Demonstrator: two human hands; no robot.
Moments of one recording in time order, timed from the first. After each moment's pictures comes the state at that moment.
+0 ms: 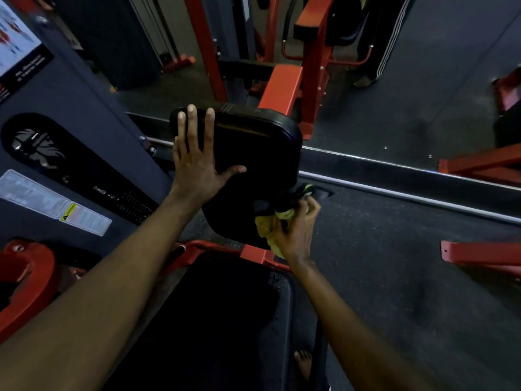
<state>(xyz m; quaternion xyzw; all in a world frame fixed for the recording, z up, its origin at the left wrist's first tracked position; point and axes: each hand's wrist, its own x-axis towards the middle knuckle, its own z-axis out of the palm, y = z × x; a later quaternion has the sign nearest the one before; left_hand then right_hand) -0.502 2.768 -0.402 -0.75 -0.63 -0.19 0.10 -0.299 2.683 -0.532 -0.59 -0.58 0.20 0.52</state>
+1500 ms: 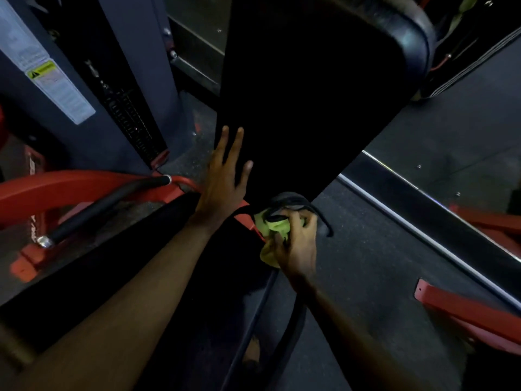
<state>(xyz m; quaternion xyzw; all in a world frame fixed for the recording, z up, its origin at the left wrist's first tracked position) -0.498 2.677 -0.609 -0.60 -0.69 -0.39 -0.12 -0.287 2.631 -0.643 -0.56 -0.75 0.25 0.25</state>
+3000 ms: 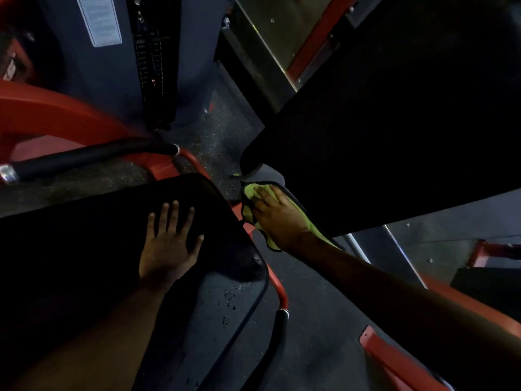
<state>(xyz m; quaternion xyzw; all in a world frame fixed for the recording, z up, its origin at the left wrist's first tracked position) -0.541 2.525 -0.794 -0.50 -0.86 -0.06 -0.11 -0.375 2.728 -0.665 -0.05 -0.93 -0.28 -0.25</state>
